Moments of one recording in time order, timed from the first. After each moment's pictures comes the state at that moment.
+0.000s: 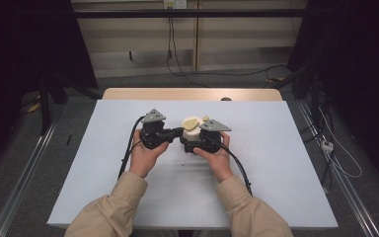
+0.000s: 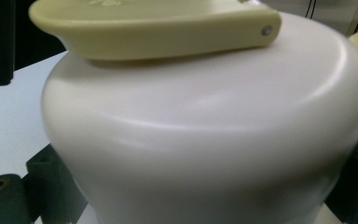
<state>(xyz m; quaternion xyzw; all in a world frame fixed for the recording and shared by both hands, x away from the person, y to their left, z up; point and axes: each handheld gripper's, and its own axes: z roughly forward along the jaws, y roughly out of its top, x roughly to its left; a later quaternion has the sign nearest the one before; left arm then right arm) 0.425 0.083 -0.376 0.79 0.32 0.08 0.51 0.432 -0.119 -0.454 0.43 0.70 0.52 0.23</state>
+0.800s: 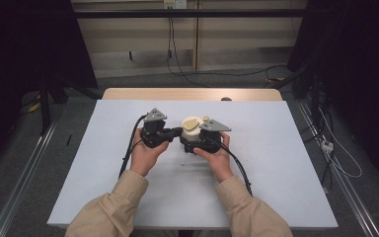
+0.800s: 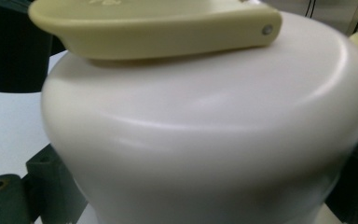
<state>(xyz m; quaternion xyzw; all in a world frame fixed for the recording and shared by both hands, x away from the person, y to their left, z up) 0.430 0.082 -0.379 0.80 0.33 0.09 0.50 0.432 -0.119 -0.454 0.43 0.70 0.52 0.23</state>
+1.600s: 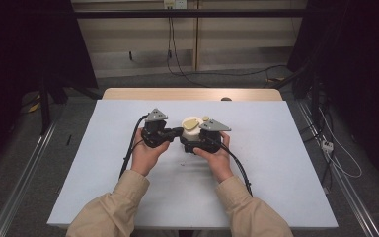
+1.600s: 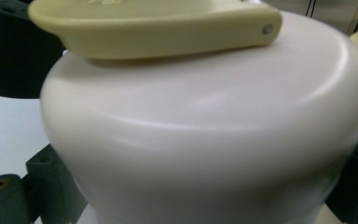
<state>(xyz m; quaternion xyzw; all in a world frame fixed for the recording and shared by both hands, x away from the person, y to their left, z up) 0.431 0.079 -0.381 0.80 0.33 0.09 0.49 0.432 -0.119 -0.454 0.43 0.71 0.52 0.23</state>
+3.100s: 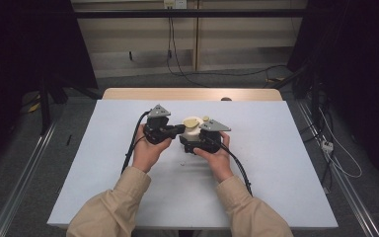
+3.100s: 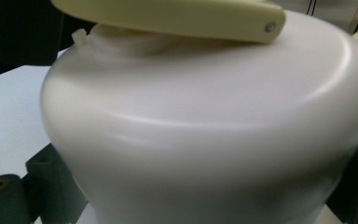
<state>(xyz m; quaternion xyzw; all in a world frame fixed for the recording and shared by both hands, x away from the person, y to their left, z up) 0.435 0.073 -0.369 0.80 0.32 0.09 0.49 0.432 -0.119 -0.454 0.43 0.71 0.52 0.23</state>
